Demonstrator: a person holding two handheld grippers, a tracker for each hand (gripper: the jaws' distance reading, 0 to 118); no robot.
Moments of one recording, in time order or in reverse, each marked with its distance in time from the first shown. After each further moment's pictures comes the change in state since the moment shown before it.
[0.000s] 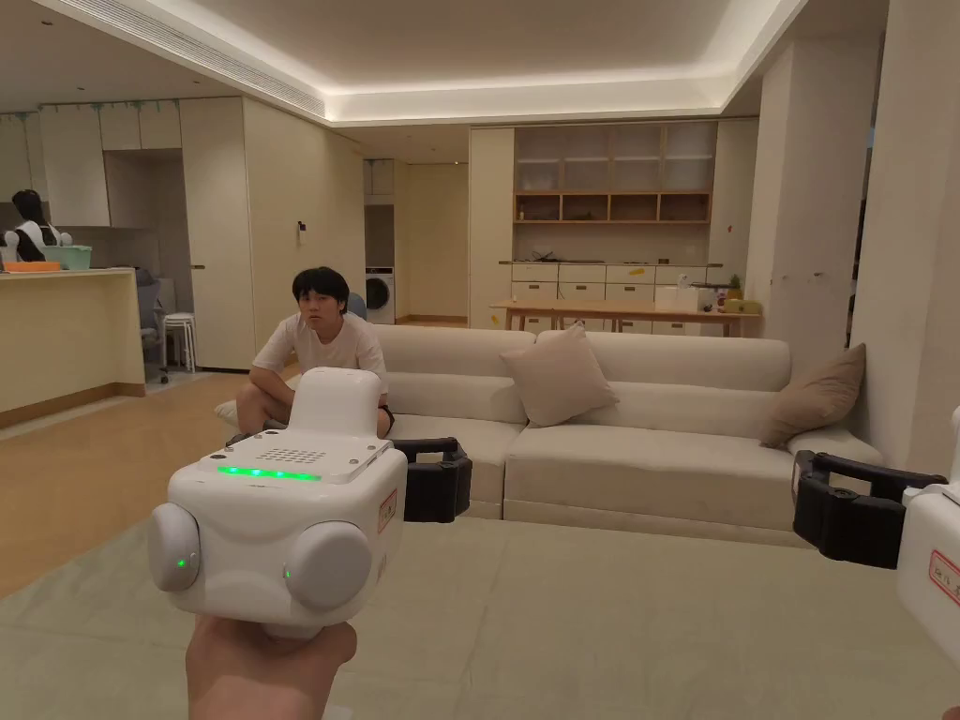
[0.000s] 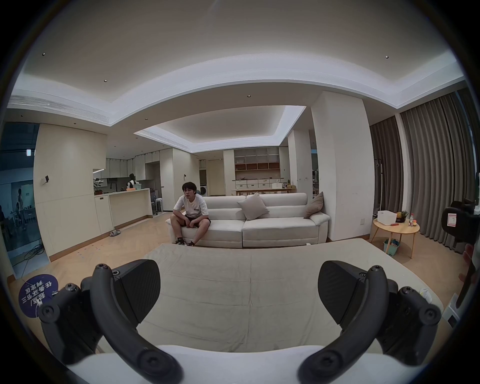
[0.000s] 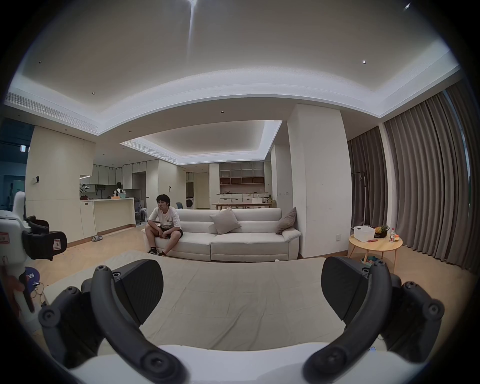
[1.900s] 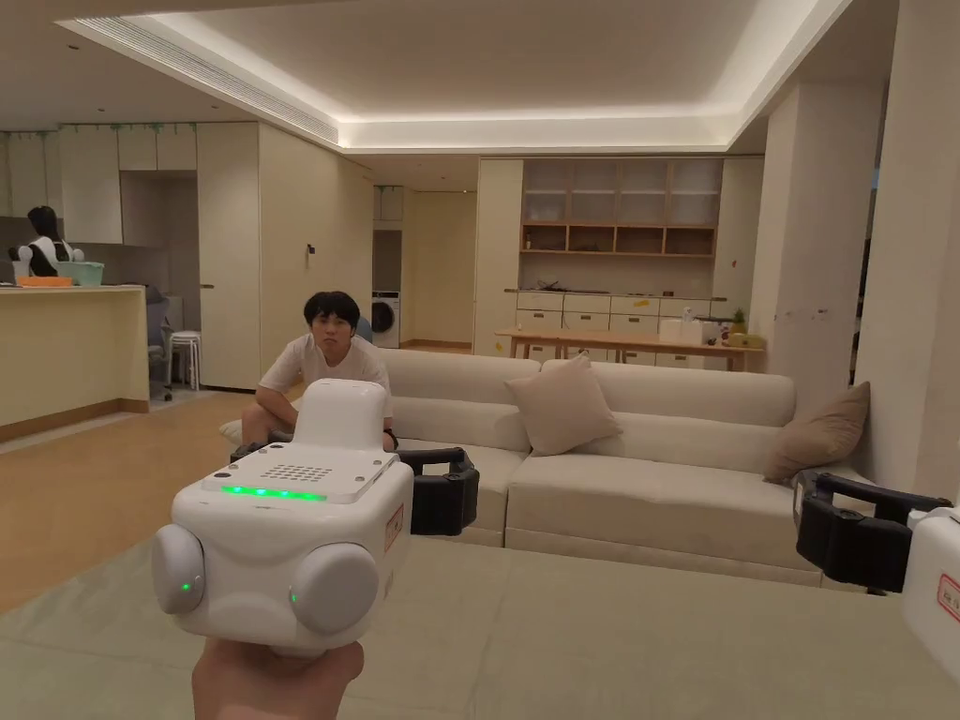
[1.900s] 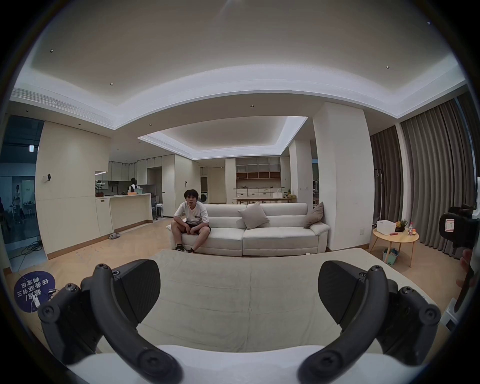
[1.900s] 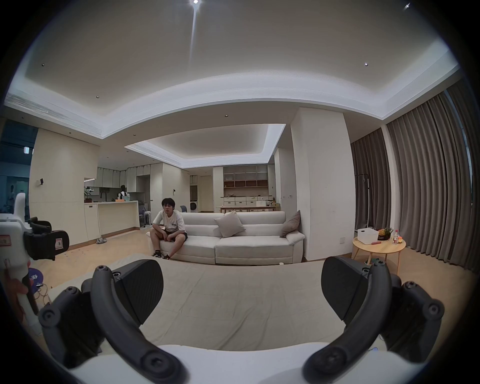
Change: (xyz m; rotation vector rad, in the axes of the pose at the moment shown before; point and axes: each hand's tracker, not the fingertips) left arm -0.014 0.006 0.017 0.053 0.003 0.034; right arm -0.011 0.012 0.016 0.023 0.022 -0.008
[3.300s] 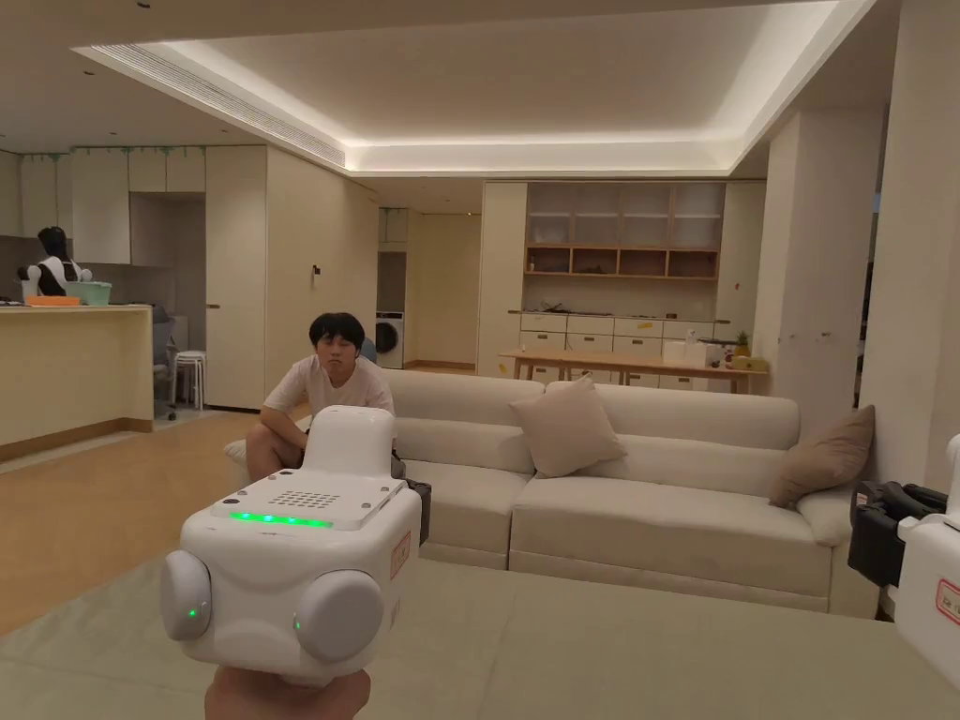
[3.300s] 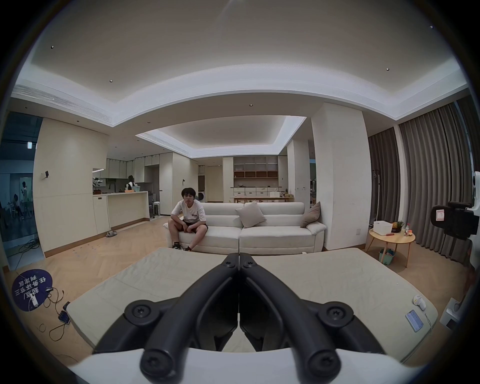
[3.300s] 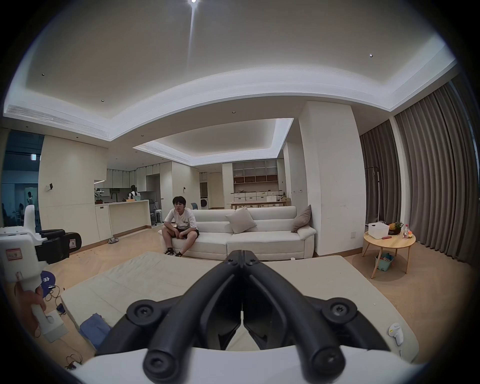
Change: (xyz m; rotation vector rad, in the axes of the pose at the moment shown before) left arm 0.000 -0.001 0.008 -0.009 -0.044 0.007; right arm -0.010 0.012 0.003 -0.037 0.070 -0.027
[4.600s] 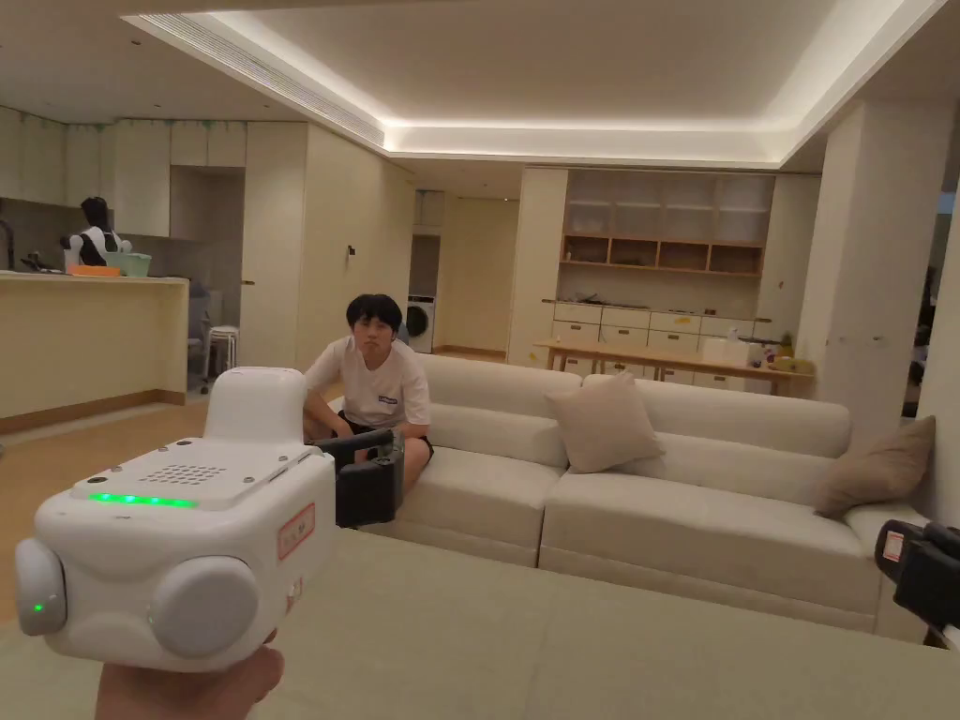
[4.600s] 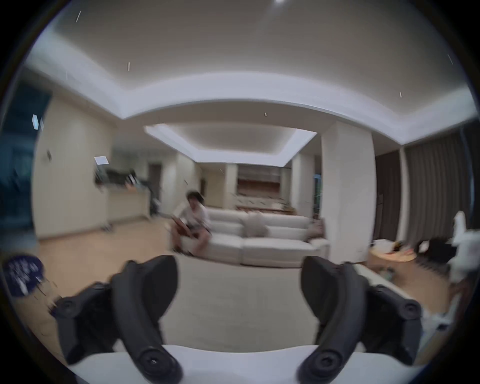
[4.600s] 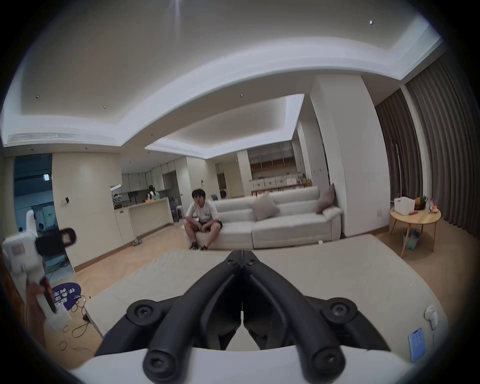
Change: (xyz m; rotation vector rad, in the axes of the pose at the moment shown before) left arm -0.092 0.009 -0.007 0.121 0.079 0.001; right arm -0.034 -0.005 -0.045 -0.041 0.129 -0.117
